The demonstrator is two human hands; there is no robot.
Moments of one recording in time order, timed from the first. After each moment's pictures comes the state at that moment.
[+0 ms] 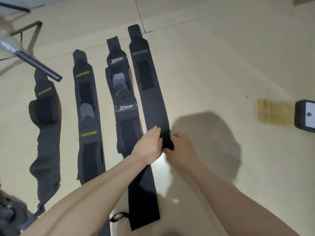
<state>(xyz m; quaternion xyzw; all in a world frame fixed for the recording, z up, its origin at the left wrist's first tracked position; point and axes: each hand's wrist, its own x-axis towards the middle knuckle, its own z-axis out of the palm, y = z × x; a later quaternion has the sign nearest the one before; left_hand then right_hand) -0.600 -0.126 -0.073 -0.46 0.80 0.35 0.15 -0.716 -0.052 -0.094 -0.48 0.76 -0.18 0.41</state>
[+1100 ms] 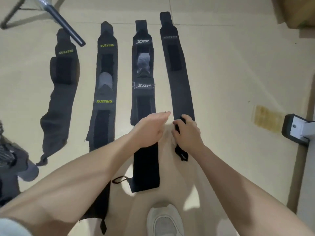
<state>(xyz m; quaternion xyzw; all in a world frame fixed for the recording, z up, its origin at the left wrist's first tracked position) -0.542 -0.108 -0.048 -0.36 0.87 0.32 0.03 -0.696 -0.042 -0.055 -0.58 0.77 -0.02 0.27</state>
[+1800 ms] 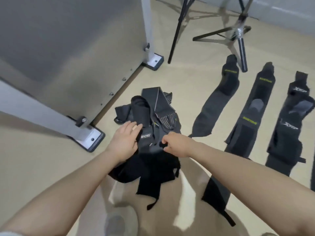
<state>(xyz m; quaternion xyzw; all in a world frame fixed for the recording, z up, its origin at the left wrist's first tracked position) -0.033 0.042 -0.003 -0.70 0.70 0.14 0.04 -0.232 -0.049 0.003 -0.86 0.33 0.22 0.32</state>
